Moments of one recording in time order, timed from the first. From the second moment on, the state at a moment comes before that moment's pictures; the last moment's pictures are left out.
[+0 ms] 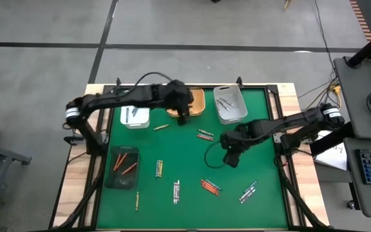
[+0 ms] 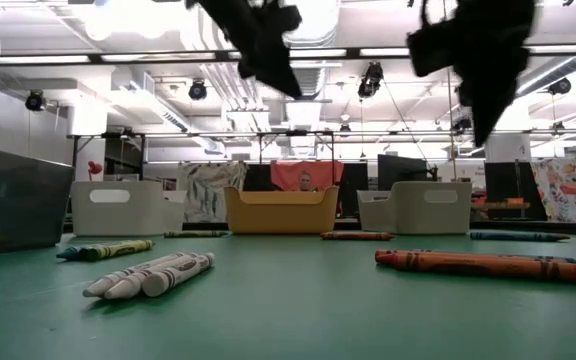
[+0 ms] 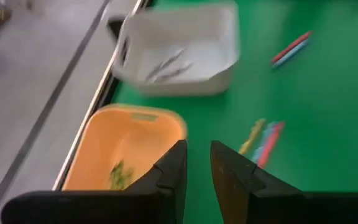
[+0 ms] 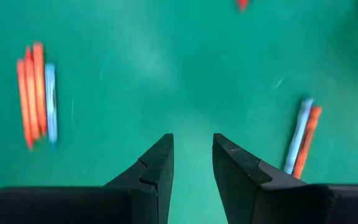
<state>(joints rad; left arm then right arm) 0.23 1.68 1.52 -0.58 -0.15 0.11 0.16 1.42 1.08 -1.01 -0.01 0.66</state>
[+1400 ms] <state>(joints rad) -0.29 1.28 0.97 -0.11 -0.45 -0.11 0.74 1.43 0.91 -0.97 0.00 0.84</state>
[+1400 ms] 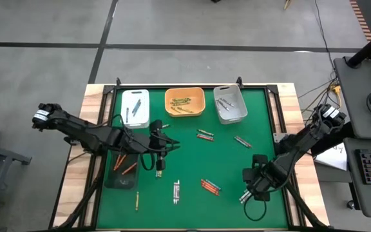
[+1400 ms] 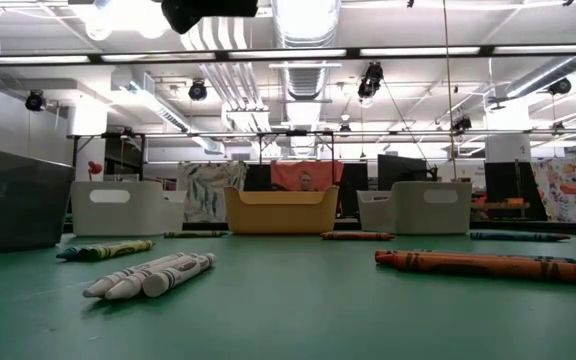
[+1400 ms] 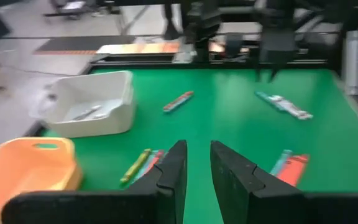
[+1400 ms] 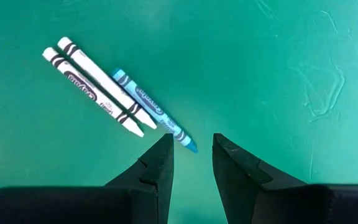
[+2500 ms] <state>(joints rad) -0.29 1.28 0.97 -0.12 -0.47 -0.11 0.77 1.43 0.74 -0.80 -0.06 0.85</state>
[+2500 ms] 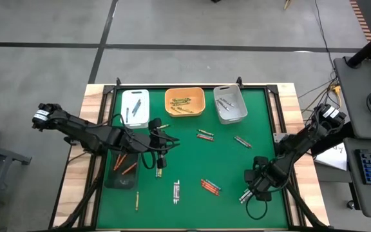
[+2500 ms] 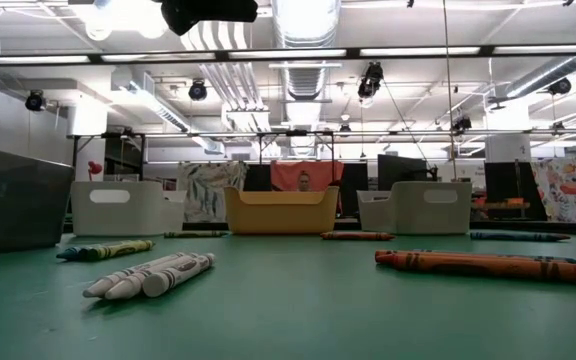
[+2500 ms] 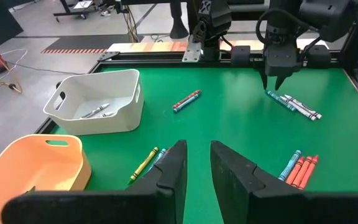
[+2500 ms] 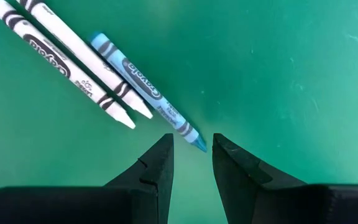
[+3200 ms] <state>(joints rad) -0.29 1.28 0.97 -0.12 -0.47 -0.11 0.77 1.42 0.65 -0.70 -0.01 0.88</state>
